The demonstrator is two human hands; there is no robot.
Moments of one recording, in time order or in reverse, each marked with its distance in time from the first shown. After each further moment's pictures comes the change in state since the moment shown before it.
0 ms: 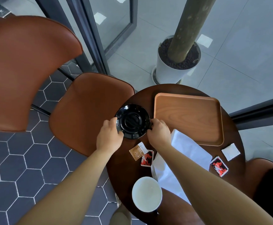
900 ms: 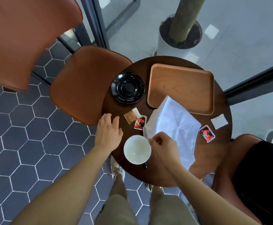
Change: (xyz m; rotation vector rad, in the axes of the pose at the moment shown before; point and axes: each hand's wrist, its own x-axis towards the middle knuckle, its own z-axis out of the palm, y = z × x) left_hand -0.130 -0.017 0.050 0.361 -0.002 0.159; right_hand -0.172 0.097 -0.009 0.239 -0.108 0.128
